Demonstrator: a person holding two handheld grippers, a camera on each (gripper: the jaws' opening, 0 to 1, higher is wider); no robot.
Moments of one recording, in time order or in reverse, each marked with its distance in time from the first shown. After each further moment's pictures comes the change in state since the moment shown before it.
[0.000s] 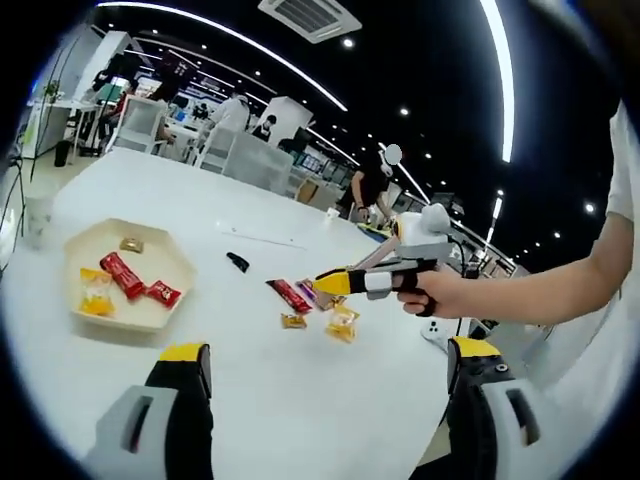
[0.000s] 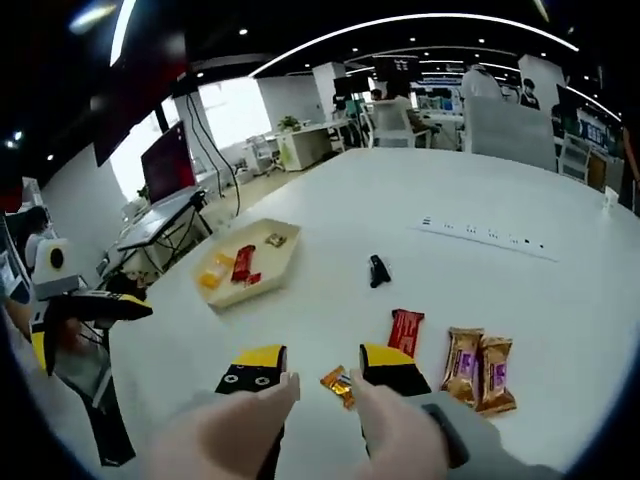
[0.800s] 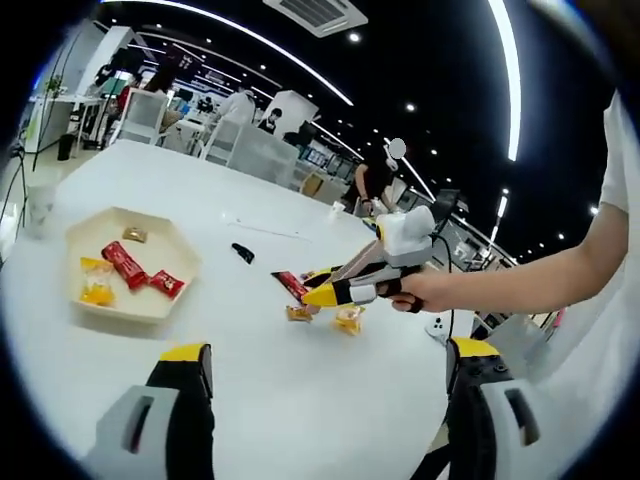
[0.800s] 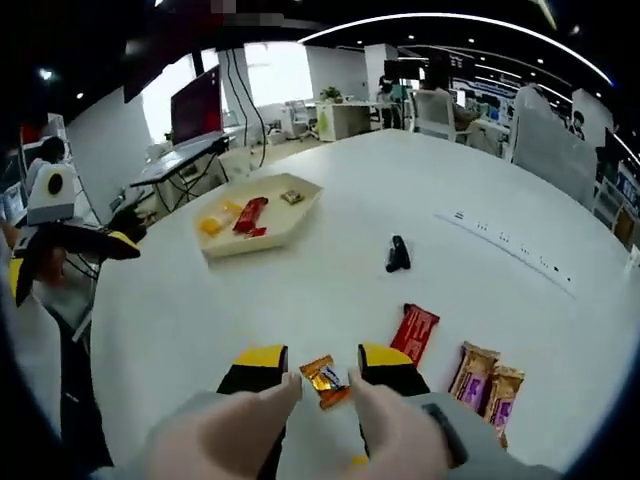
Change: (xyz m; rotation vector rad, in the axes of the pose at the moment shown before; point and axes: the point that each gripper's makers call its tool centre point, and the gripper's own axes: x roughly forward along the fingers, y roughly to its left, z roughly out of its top) left arm 0.005 0.010 -0.006 -0.033 0.021 0.027; right arm 0.035 -0.007 -0.026 -0.253 0.129 0.093
